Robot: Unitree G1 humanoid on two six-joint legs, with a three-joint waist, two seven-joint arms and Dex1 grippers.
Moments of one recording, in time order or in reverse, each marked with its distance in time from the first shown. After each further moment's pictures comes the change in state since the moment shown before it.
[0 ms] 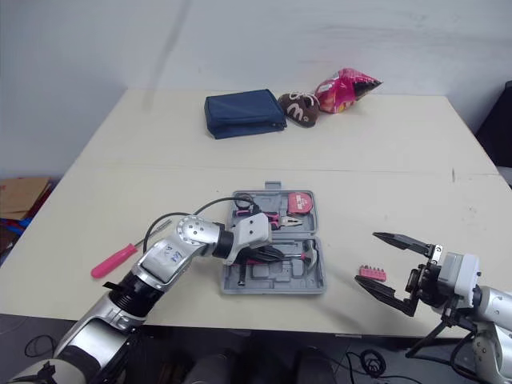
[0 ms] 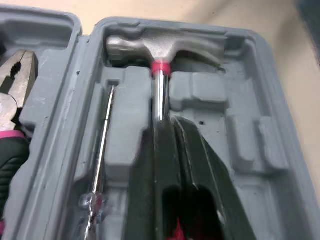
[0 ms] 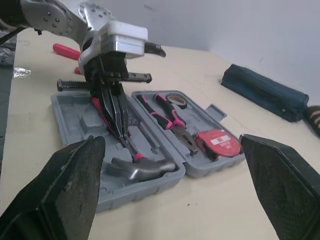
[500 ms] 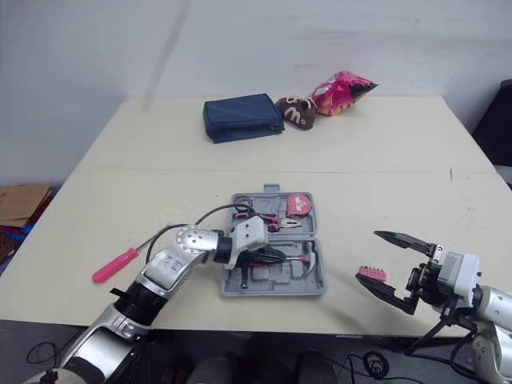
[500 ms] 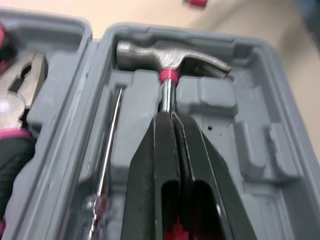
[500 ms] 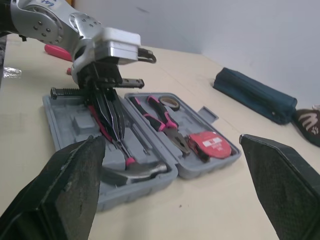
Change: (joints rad) left arm 0.065 -0.008 0.100 0.025 -0.031 -0.219 -0.027; right arm -0.002 -0.007 -0.007 0.022 -0.011 -0.017 0.003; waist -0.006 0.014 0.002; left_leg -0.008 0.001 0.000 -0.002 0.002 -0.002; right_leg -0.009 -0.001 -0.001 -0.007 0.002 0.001
